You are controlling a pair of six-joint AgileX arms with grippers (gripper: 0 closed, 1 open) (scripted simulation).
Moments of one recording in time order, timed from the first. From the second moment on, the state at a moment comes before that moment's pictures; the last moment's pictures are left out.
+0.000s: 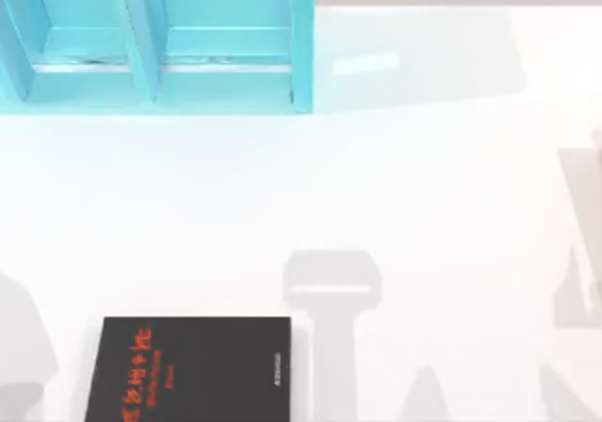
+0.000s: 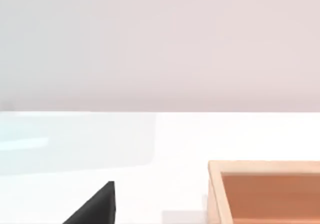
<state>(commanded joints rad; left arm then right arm) 0.74 1.53 1.08 -1.10 0.00 2.13 0.00 0.00 0.00 0.00 0.00 0.00</state>
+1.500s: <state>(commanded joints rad) -0.13 1.09 0.87 -1.32 0.04 -0.12 0.00 0.00 0.00 0.00 0.00 0.00</state>
